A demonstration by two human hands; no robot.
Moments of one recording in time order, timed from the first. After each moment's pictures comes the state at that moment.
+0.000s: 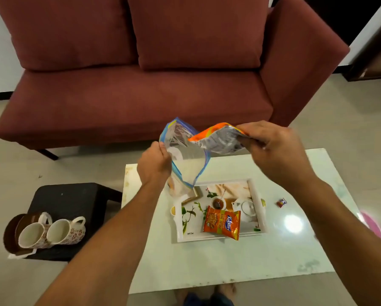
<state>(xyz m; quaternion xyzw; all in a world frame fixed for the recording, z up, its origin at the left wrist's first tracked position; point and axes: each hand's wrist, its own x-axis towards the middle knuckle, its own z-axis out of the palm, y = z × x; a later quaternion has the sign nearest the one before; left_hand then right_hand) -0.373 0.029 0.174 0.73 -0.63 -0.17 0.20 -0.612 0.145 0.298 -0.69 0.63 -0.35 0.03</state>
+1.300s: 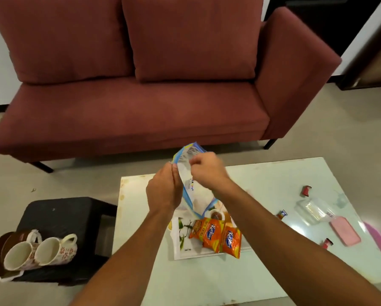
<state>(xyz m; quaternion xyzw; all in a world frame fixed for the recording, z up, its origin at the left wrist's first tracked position) -0.398 0.065 0.158 0.65 -0.71 -0.15 0.22 -0.525 0.070 0.218 -0.46 0.75 -0.28 0.39</state>
